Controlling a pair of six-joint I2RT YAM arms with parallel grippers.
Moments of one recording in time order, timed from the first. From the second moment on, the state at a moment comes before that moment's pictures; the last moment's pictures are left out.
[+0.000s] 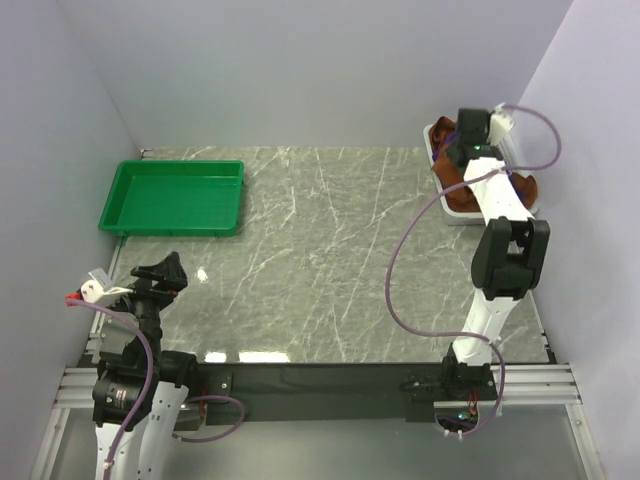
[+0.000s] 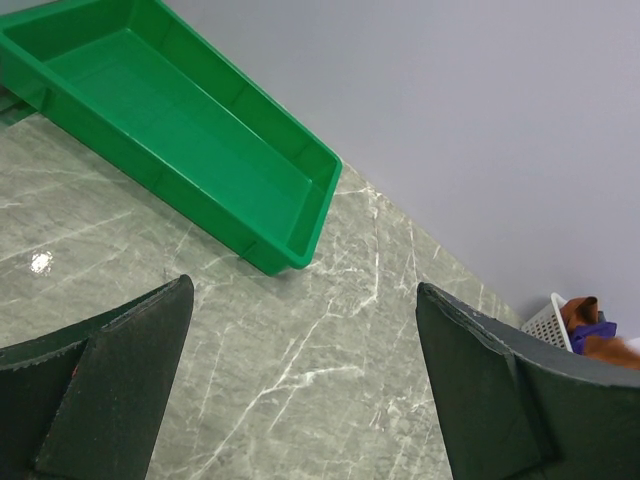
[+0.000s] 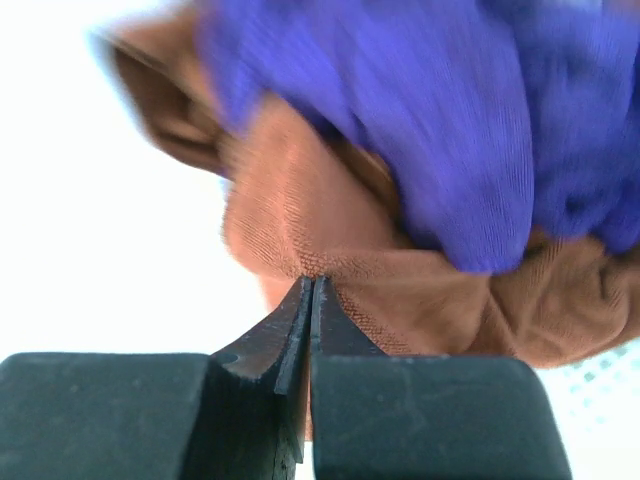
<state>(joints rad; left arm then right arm) -0.13 0.00 0.55 -0.54 -0.39 -0.69 -0.04 1.93 1.70 -0.39 0.40 0.67</state>
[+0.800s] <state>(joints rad) -0.13 0.00 0.55 -0.54 -0.38 -0.69 0.26 1.69 2.11 -0.28 -0.18 0.26</state>
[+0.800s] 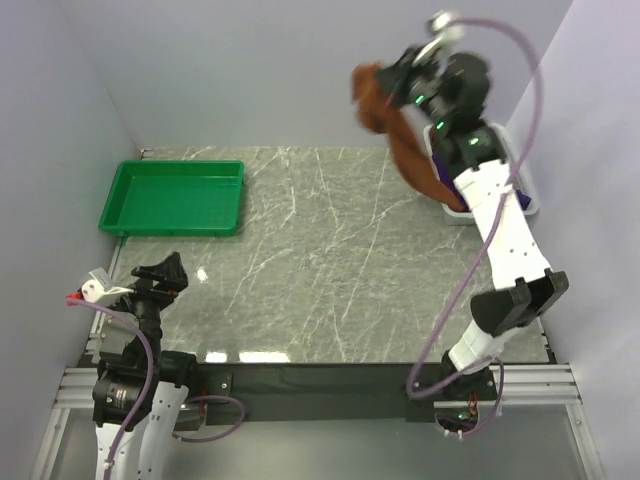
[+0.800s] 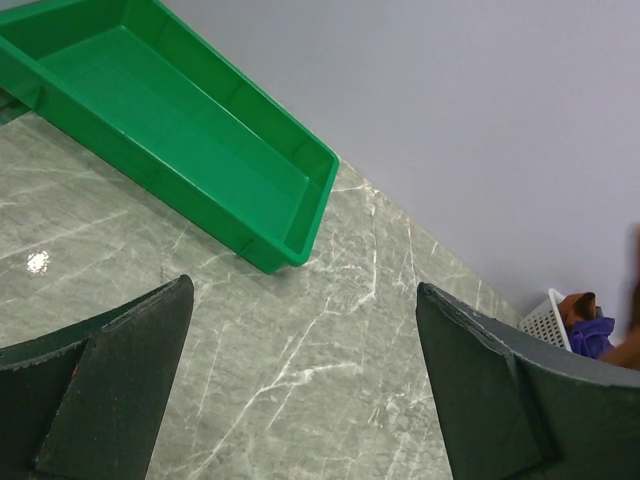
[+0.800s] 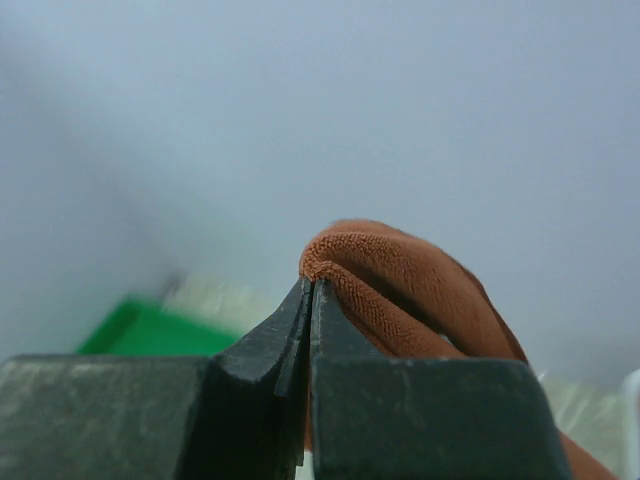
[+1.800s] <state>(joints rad) -0.15 0.64 0.59 -0.38 0.12 -0.70 0.70 1.14 0.87 -0.37 -0.01 0.47</state>
